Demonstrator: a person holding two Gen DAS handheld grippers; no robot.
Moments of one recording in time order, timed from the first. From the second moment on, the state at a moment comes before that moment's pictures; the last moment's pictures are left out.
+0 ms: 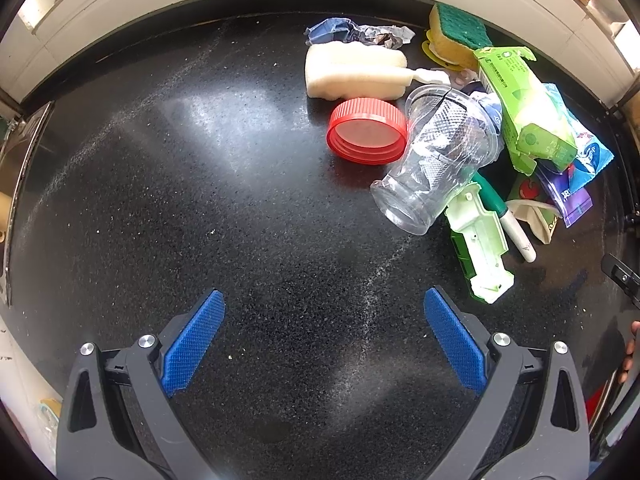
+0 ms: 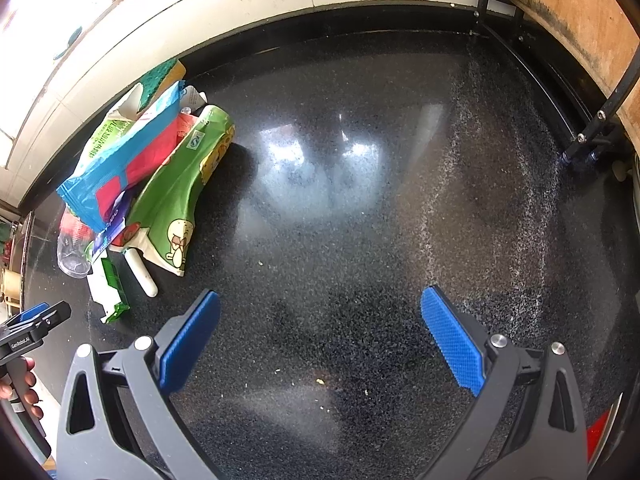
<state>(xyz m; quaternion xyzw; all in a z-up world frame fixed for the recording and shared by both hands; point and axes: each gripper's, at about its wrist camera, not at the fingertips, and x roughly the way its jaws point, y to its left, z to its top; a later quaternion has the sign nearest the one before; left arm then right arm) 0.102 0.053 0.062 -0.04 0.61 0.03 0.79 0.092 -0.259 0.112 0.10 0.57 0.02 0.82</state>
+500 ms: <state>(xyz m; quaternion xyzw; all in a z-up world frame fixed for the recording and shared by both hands) 0.134 0.031 0.076 0.00 0.60 -0.01 0.80 0.128 -0.231 0.146 0.07 0.54 0.05 0.84</state>
